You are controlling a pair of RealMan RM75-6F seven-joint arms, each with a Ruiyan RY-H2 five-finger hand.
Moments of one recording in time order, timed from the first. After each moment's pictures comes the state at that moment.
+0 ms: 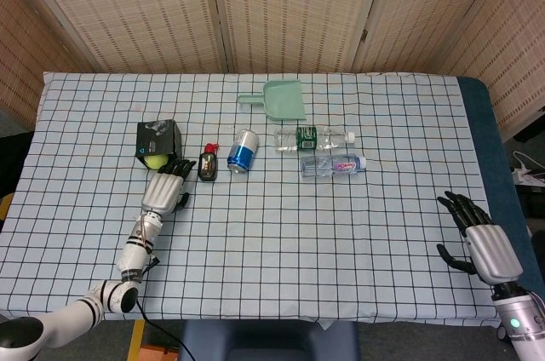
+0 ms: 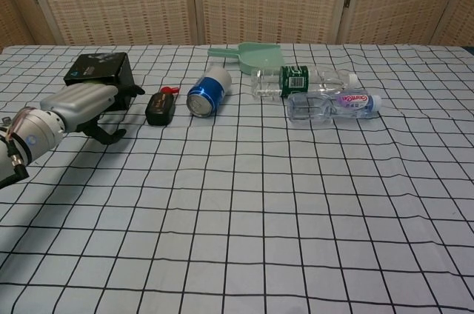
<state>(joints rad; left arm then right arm) -0.70 -1.82 -0.23 -0.90 1.25 0.94 0.19 0.15 -1.11 0.00 -1.57 -1.56 1.38 0.21</state>
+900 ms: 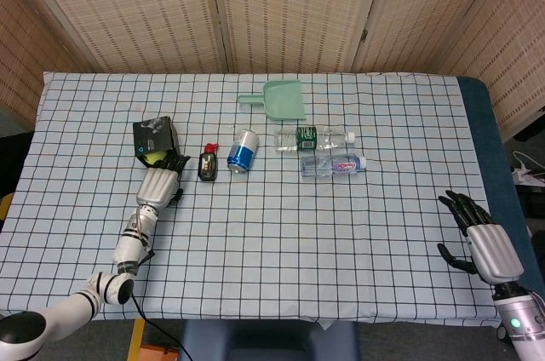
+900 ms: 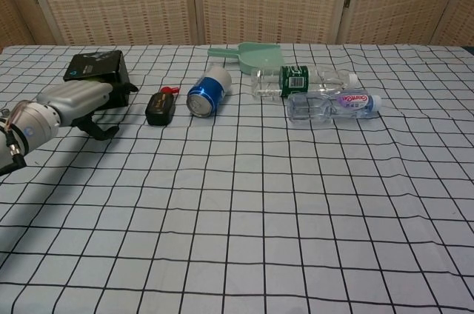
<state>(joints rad) -0.73 -1.81 -0.22 -0.81 1.23 0.89 0.16 0.15 -1.11 0.01 -1.57 -1.56 1.38 0.20</state>
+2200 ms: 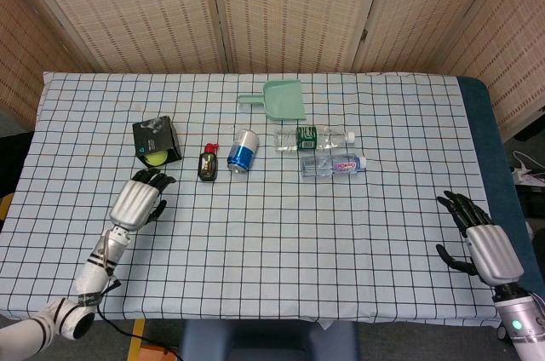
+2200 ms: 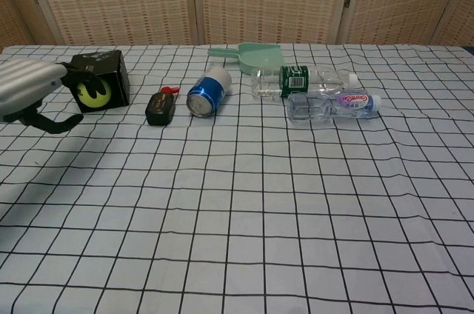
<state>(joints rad) -0.57 -1.54 -0.06 -1.14 1.46 1.24 0.12 0.15 -1.09 0.00 -1.58 -1.58 1.39 0.23</state>
